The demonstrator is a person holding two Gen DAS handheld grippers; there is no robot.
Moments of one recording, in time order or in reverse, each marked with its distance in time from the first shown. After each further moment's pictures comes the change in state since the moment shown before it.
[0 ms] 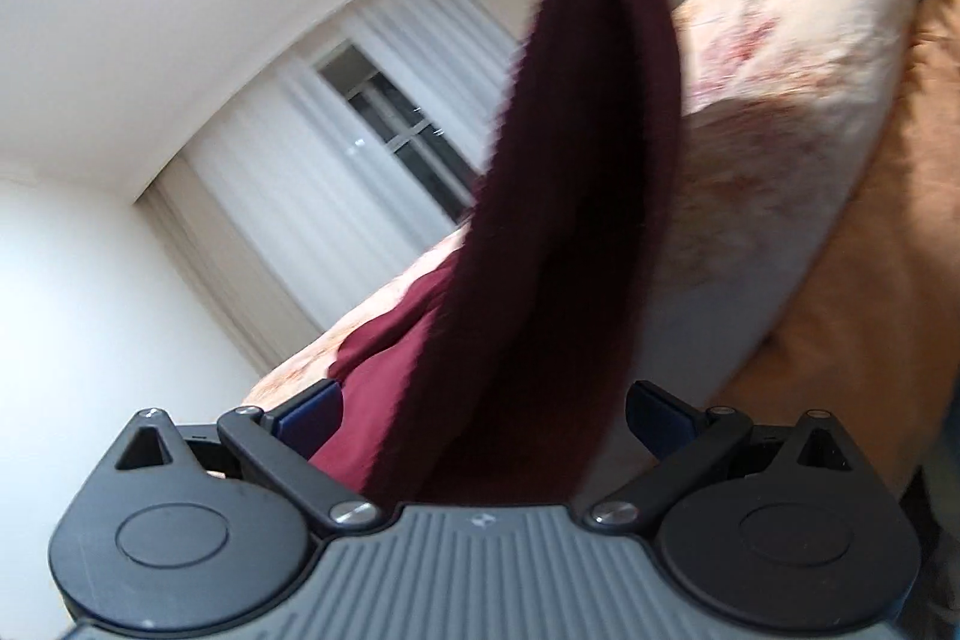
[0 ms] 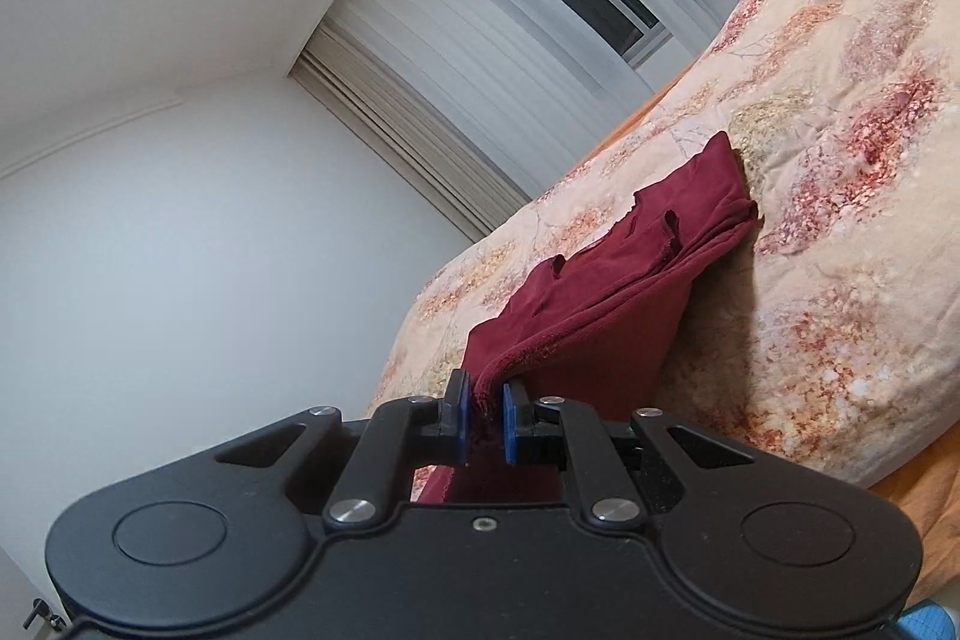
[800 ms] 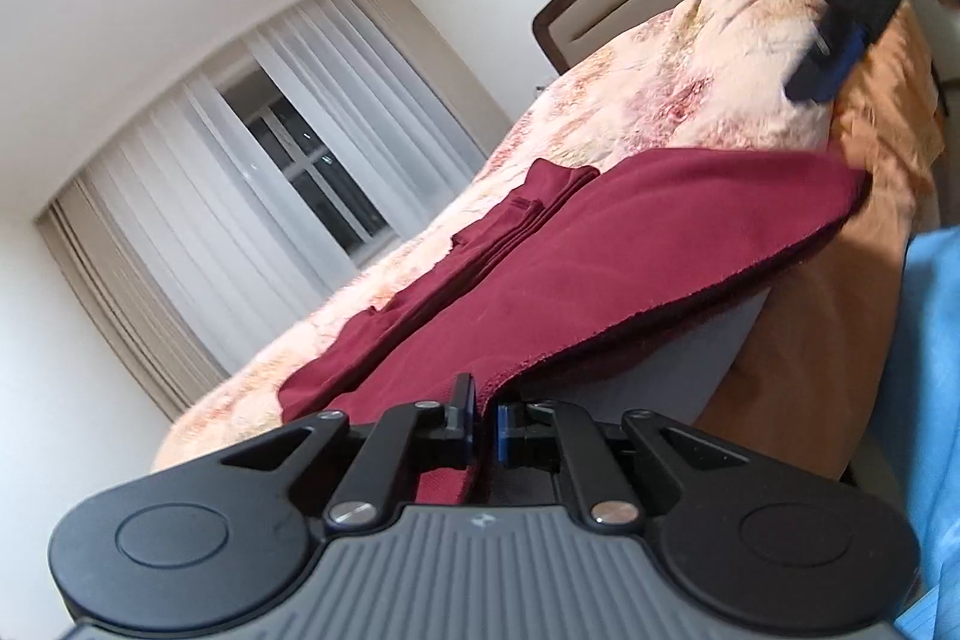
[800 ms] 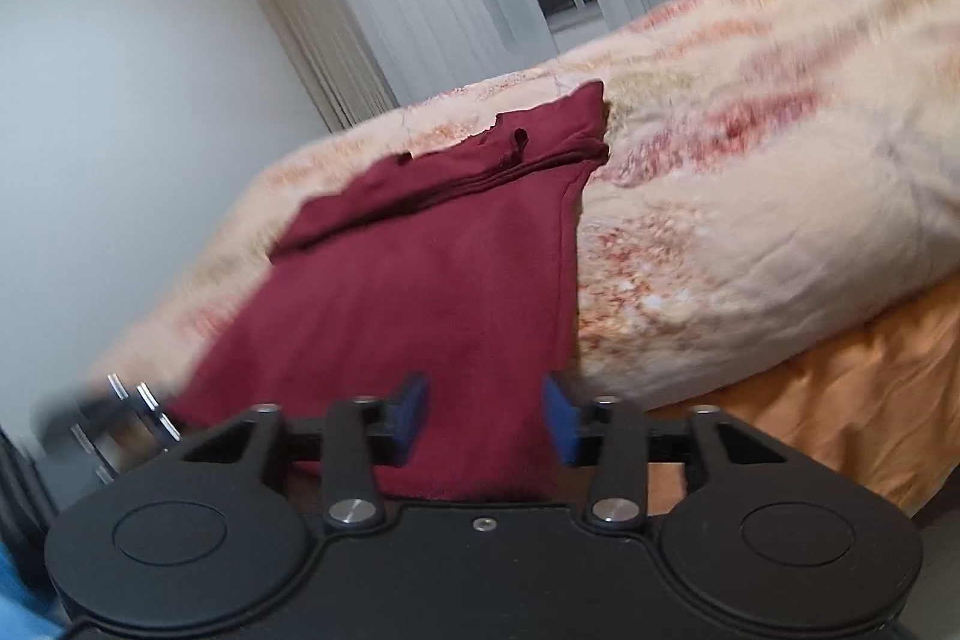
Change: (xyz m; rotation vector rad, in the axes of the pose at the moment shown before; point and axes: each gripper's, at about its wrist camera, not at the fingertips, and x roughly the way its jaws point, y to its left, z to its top) left arm -0.004 0.073 0.010 0.019 -0.069 -0.292; right arm -0.007 -0.025 -0.062 -0.349 0.139 -0.368
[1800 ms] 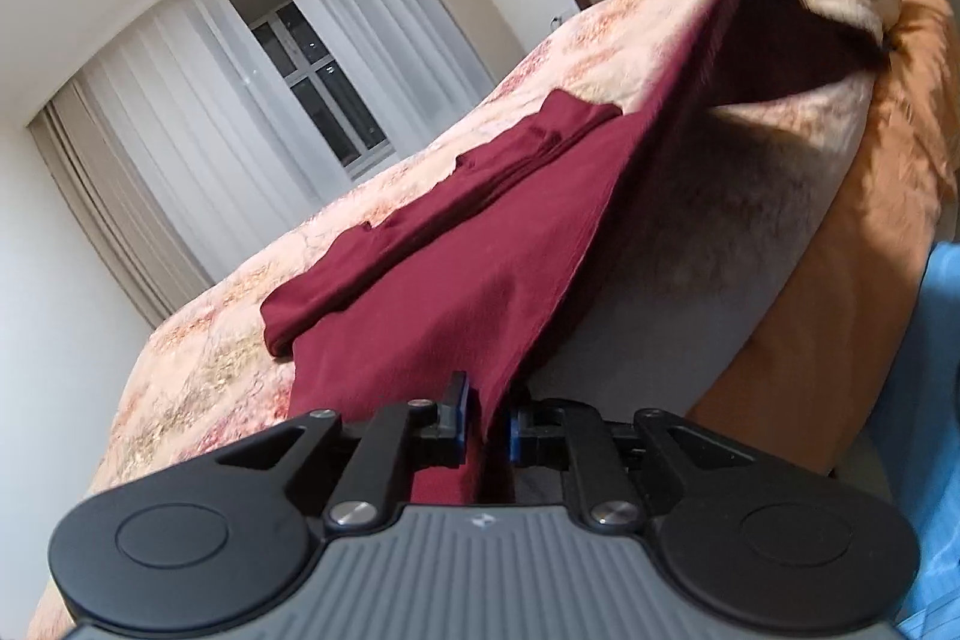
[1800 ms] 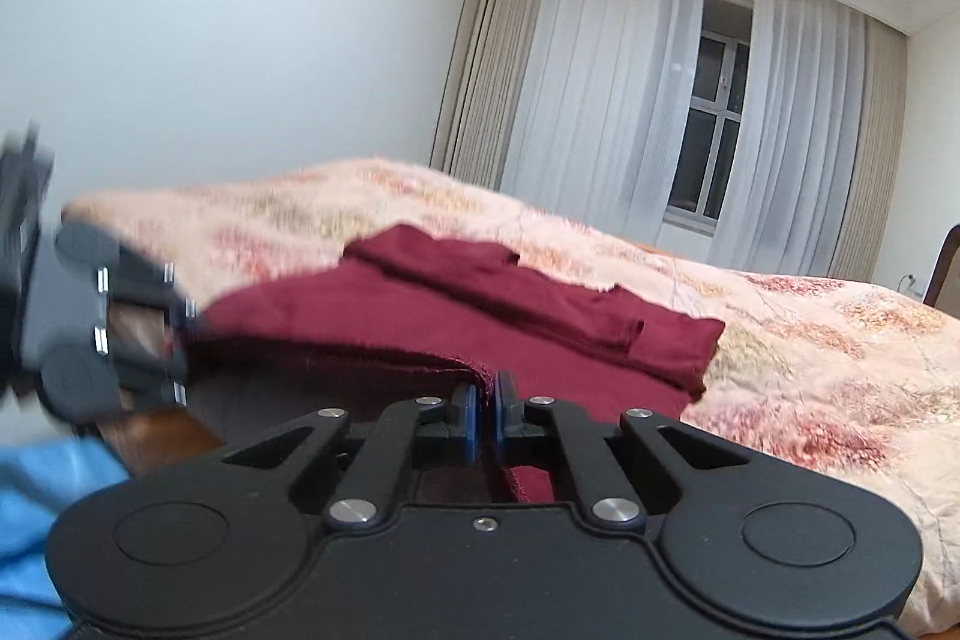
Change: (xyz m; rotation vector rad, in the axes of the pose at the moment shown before) left arm 0.020 0.008 0.000 -0.092 0.169 -0.002; right arm 0.016 0.089 0.010 -0.587 -0.230 0.025
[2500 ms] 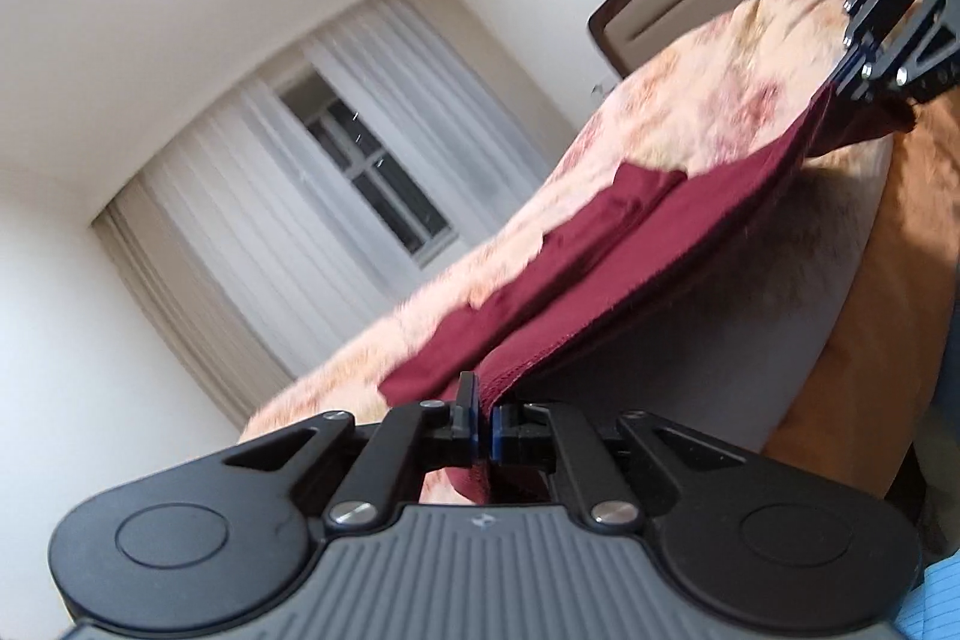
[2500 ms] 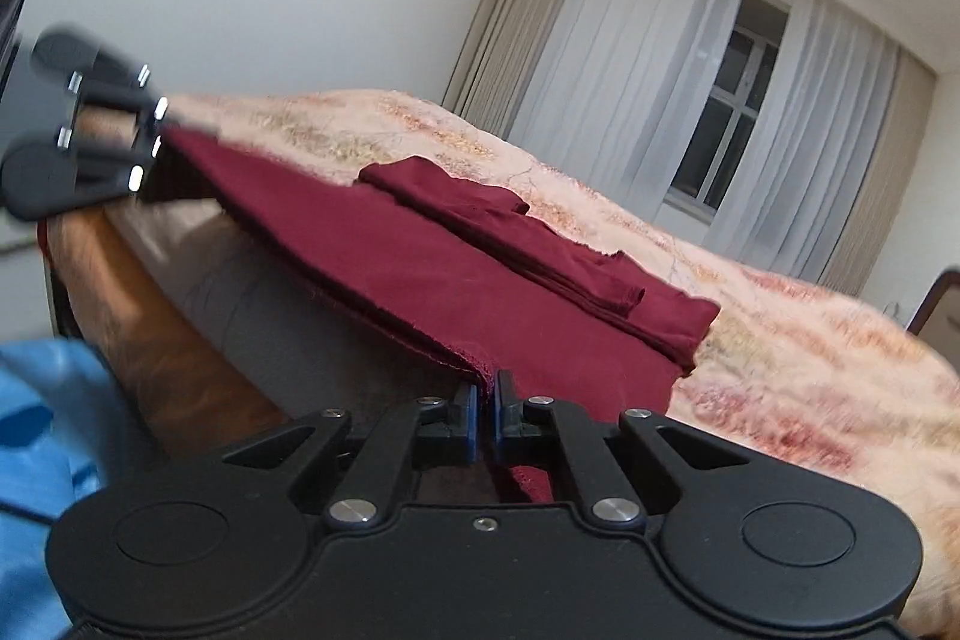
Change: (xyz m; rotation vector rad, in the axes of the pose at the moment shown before) left arm -0.057 0.046 -0.014 0.098 -0.198 0.130; right arm -0.006 0.034 -0.011 -0.198 0.111 -0.050
